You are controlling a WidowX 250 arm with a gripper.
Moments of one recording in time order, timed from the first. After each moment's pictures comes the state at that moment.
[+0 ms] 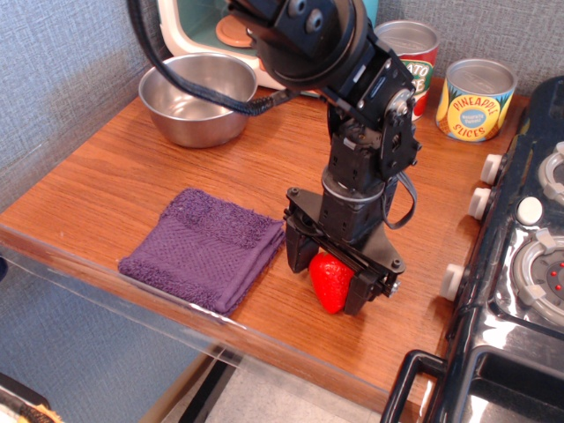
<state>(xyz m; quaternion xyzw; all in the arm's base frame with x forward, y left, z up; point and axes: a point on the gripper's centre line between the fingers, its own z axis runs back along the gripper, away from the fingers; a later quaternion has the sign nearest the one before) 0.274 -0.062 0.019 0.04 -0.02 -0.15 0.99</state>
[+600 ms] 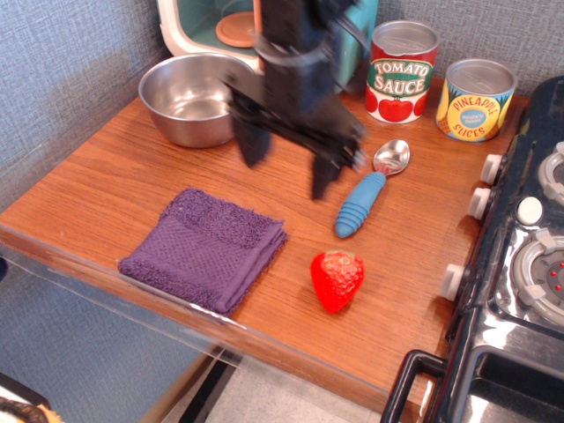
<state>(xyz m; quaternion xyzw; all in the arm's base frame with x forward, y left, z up) 0.280 -0.007 0.113 0.04 -0.10 -0.03 0.99</state>
